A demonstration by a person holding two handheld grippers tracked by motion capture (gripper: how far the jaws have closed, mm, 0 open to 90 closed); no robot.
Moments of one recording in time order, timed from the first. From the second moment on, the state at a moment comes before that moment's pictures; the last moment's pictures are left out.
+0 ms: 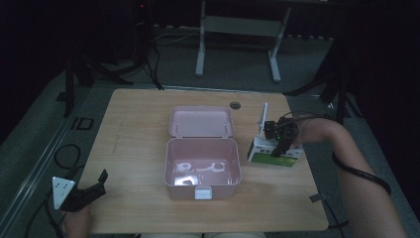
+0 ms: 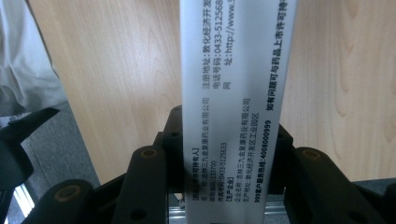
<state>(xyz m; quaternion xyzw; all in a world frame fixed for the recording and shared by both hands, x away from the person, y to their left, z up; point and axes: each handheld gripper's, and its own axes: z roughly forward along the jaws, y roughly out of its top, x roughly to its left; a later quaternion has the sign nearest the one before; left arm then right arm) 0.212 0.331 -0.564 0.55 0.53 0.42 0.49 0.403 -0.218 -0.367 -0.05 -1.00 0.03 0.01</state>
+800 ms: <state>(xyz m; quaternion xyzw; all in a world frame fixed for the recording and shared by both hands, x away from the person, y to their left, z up) 0.212 0.331 -0.564 0.55 0.53 0.42 0.49 0.386 -0.184 -0.308 -0.03 -1.00 0.02 -0.02</state>
